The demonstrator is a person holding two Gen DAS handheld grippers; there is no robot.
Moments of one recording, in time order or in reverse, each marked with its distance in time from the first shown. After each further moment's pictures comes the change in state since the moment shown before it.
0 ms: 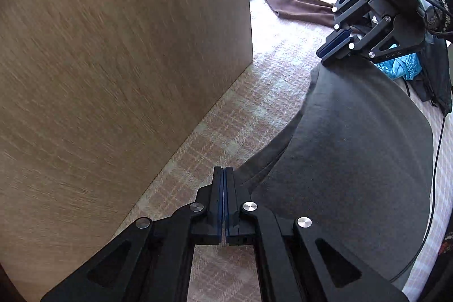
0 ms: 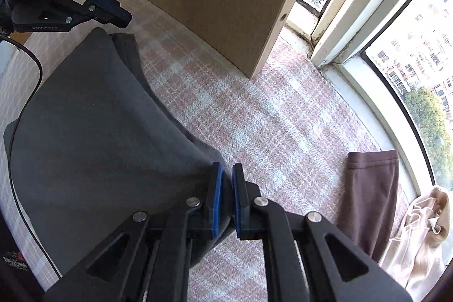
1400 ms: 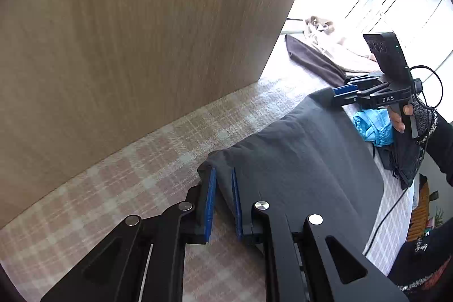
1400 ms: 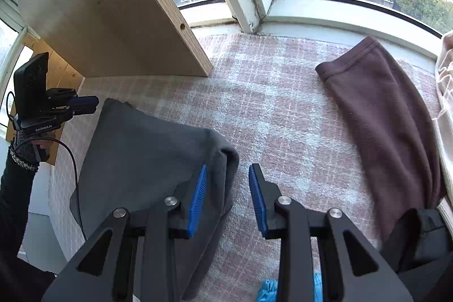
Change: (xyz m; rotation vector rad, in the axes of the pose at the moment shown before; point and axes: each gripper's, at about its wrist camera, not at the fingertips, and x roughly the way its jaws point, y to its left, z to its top) left arm -0.043 0.011 -0.047 -0.380 -0.107 -0.175; right arm -0.058 -0.060 -0.066 0.565 -0.197 0.235
